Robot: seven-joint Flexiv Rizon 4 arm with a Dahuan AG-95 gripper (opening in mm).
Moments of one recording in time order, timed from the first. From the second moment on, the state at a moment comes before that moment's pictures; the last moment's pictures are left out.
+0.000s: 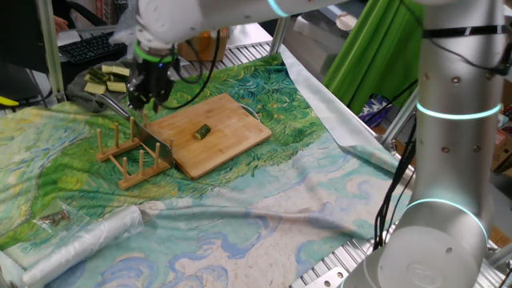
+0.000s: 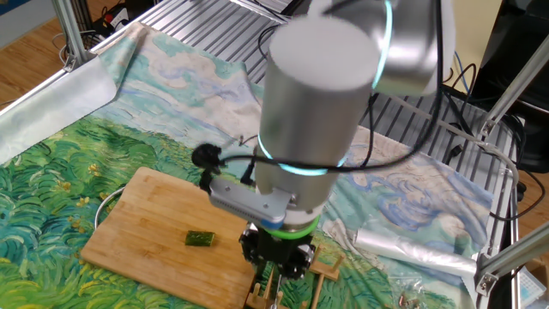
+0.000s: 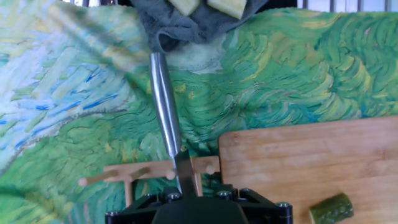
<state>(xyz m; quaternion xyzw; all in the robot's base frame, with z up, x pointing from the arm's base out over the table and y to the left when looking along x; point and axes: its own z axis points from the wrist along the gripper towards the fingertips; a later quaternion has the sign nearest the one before) 0.670 0.166 0.108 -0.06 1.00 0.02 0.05</state>
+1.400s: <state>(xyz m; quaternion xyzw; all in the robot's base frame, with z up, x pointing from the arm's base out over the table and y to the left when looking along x) 0.659 0.186 0.085 -0.05 1.00 0.02 0.06</state>
